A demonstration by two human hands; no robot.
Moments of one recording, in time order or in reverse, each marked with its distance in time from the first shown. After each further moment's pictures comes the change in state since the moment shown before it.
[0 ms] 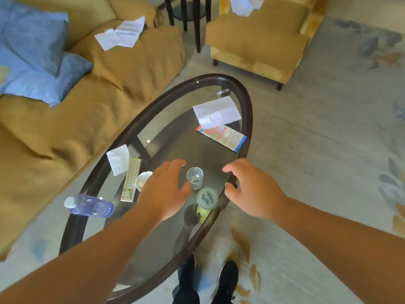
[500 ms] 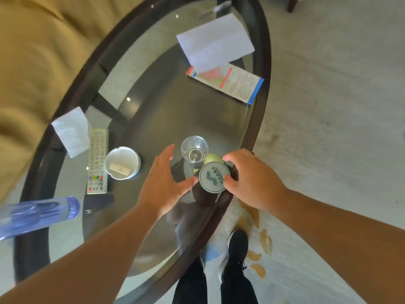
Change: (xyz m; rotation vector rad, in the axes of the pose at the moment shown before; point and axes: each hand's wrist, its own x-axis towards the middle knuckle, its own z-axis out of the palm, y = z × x) left_hand 0.088 -0.131 0.173 -0.349 -0.203 -0.149; right_hand 0.085 0.072 0.171 0.076 -0.144 0.178
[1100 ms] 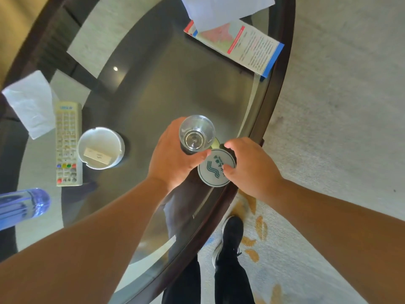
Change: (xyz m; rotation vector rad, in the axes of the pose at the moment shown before) left_hand 0.059 -0.006 0.037 -0.171 0.086 0.148; right_hand 0.047 0.033 0.057 -0.053 -0.018 0.078
